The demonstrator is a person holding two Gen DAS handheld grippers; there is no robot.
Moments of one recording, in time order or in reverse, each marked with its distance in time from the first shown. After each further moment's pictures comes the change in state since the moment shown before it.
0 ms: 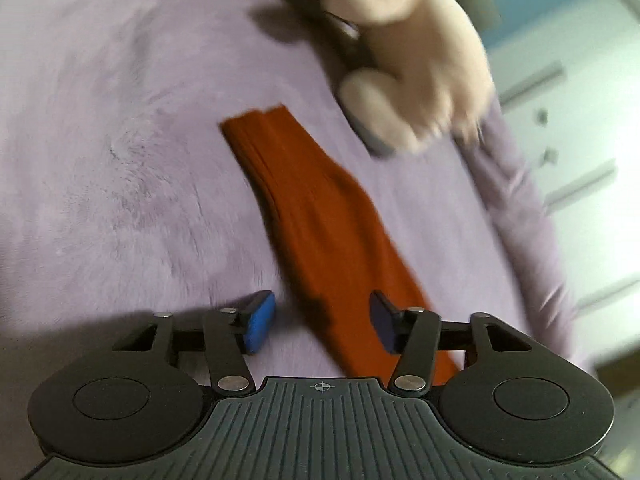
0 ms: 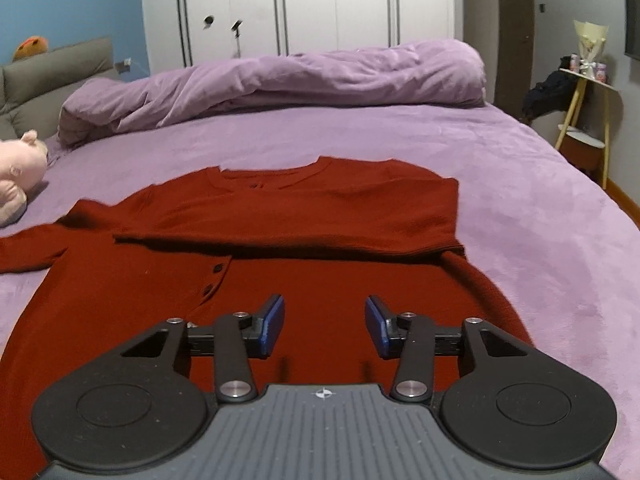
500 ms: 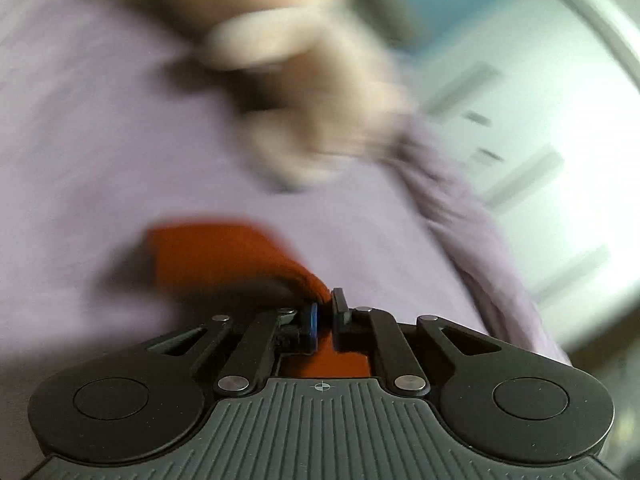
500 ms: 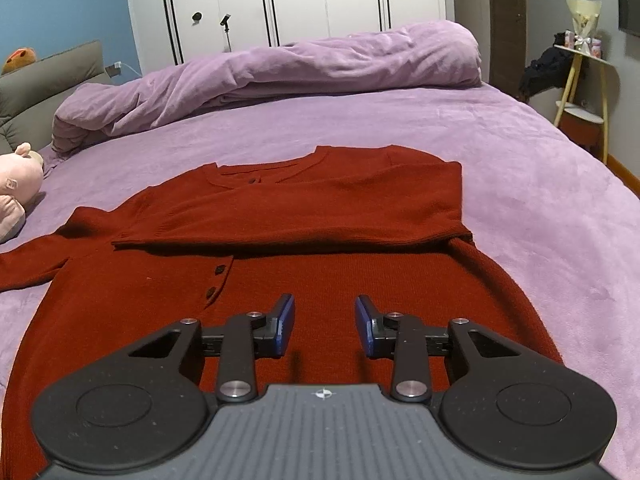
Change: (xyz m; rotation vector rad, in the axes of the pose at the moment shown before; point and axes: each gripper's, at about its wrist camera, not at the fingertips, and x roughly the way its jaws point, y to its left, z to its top) left arm -0.028 -0.083 -0.019 0.291 -0.090 -0.182; right arm 0.008 -0.005 0.003 0.077 0.028 0.009
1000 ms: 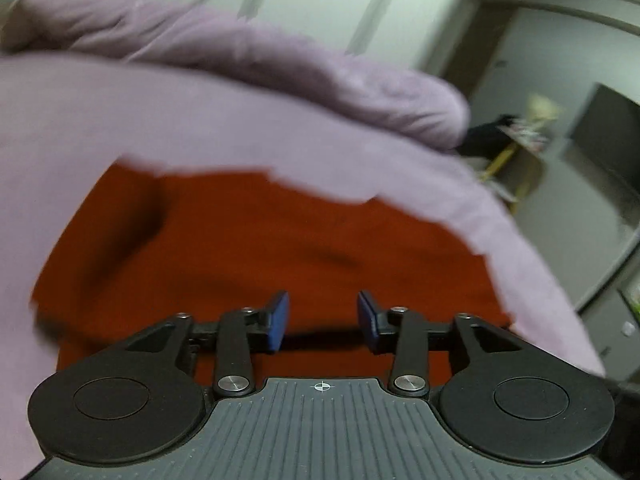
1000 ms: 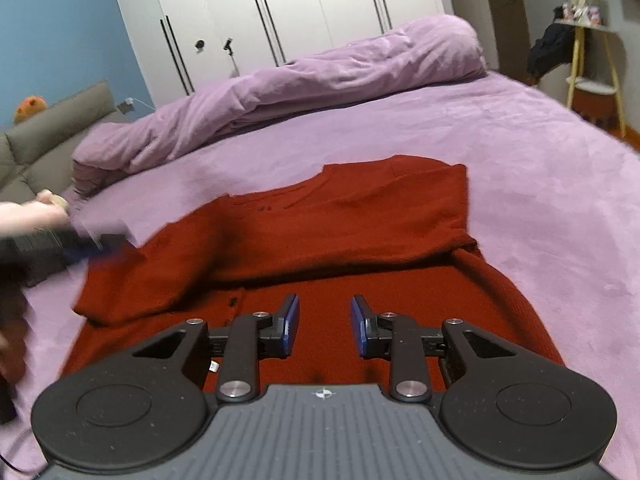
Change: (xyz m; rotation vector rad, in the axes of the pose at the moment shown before) left arm 0.015 -0.227 -0.248 0.656 0.437 -0.270; right arm -0.002 -0.031 0.016 0.120 -0.025 0.143
